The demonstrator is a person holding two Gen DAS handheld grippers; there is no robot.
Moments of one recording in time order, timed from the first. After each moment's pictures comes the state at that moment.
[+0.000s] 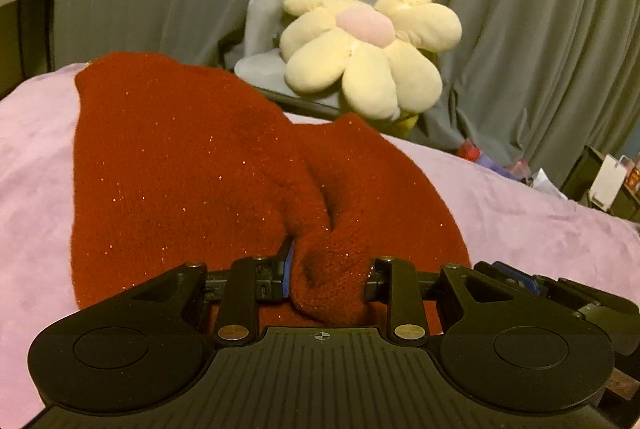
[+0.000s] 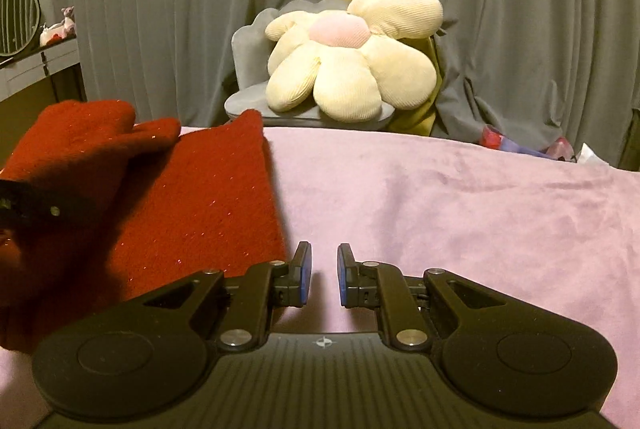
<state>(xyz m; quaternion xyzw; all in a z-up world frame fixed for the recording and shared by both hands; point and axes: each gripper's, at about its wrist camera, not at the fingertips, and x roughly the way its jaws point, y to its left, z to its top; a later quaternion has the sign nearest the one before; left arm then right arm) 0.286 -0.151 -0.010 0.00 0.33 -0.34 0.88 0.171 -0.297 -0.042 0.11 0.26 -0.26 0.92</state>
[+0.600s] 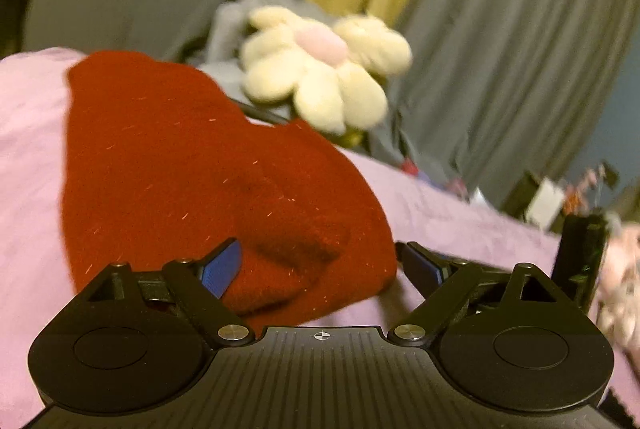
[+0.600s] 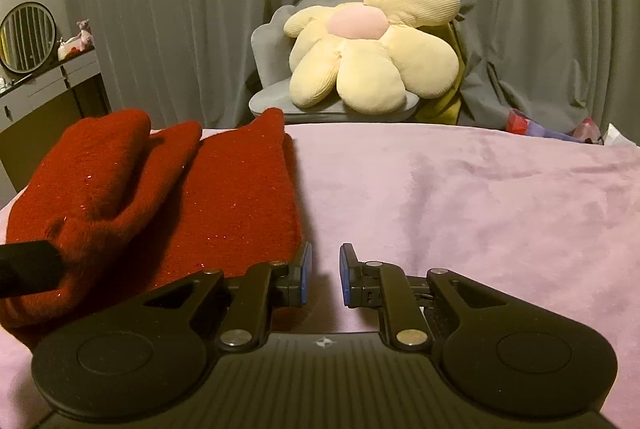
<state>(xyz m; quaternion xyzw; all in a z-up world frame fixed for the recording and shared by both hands) 0.245 -0.101 0.001 -0.08 0.32 -0.40 0.85 0.166 -0.299 -0.039 0.15 0.26 -0.22 0.93</state>
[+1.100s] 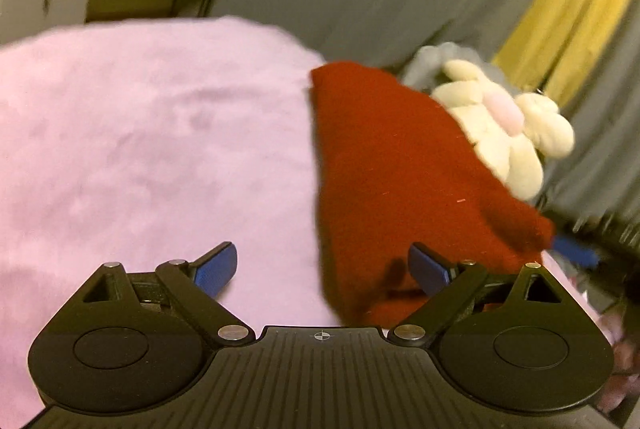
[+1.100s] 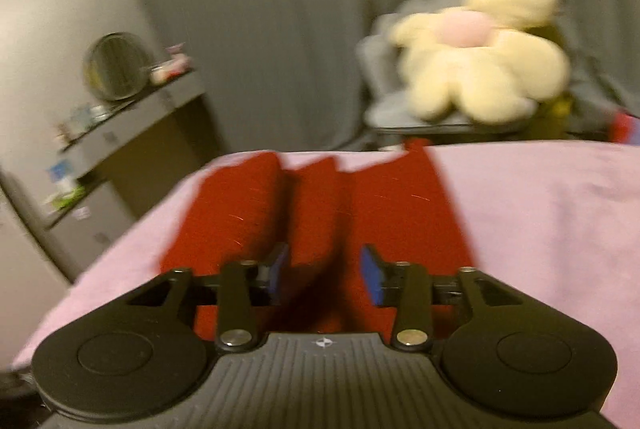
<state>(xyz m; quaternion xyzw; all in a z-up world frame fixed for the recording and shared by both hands) 0.256 0.006 -0.029 -0.18 0.35 -0.15 0.90 0.192 -0.262 0.019 0.22 0.22 -0.04 0.95</state>
